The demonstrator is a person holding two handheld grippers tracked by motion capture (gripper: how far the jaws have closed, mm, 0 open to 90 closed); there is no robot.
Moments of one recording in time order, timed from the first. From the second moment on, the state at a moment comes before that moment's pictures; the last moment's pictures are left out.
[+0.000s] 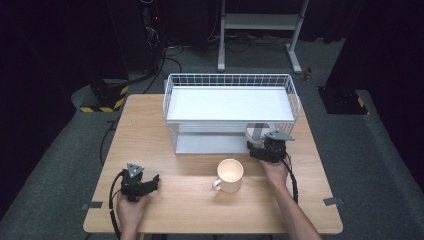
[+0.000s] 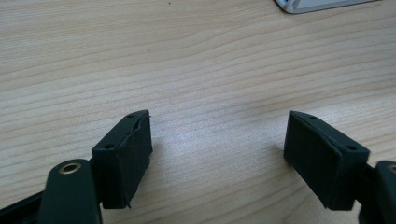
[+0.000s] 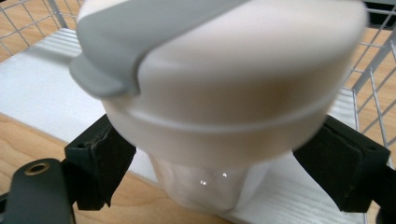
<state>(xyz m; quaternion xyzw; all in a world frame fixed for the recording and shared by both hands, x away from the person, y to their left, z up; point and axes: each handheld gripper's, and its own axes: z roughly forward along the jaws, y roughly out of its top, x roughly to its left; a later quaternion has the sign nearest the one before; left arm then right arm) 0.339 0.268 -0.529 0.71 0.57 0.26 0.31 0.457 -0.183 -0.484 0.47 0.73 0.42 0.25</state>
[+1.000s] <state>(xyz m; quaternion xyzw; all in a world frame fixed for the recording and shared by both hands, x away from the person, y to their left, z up) 0.339 0.268 -0.529 0.71 0.57 0.26 0.31 0.455 -0.175 -0.493 0.50 0.73 0.38 0.26</state>
